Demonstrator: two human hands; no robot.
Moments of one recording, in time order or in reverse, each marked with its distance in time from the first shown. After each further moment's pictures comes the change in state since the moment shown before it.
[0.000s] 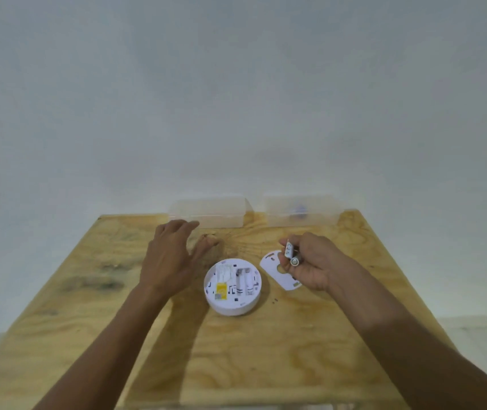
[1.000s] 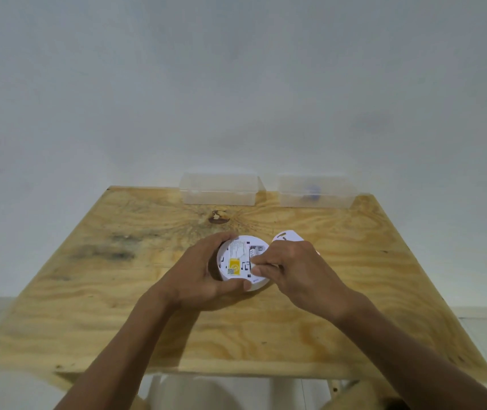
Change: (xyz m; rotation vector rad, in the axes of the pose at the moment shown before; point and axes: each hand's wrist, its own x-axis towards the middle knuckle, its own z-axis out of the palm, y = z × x) left_hand -0.052 0.002 0.008 -0.470 -0.330 0.089; right_hand -0.044 0.059 0.000 -1.357 -0.288 -1.067
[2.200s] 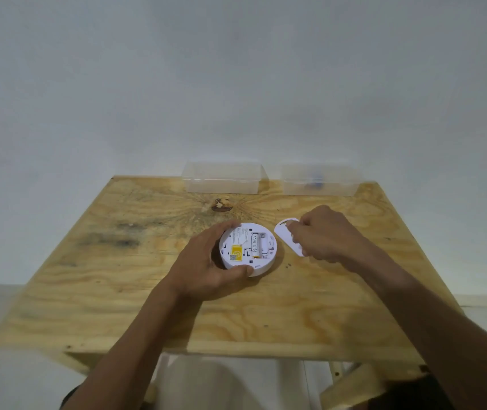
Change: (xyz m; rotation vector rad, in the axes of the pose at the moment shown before) left_hand -0.004 -0.008 0.013 -0.045 0.103 0.041; right_hand 0.021 0.004 -0.044 0.089 -0.108 0.632
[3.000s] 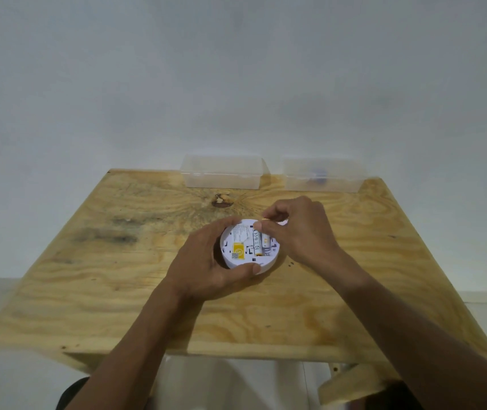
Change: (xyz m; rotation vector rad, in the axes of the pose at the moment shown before) left_hand 0.003 -0.010 0.008 0.000 0.052 0.032; right_hand 0.014 -0.014 0.040 0.068 0.251 -0.318
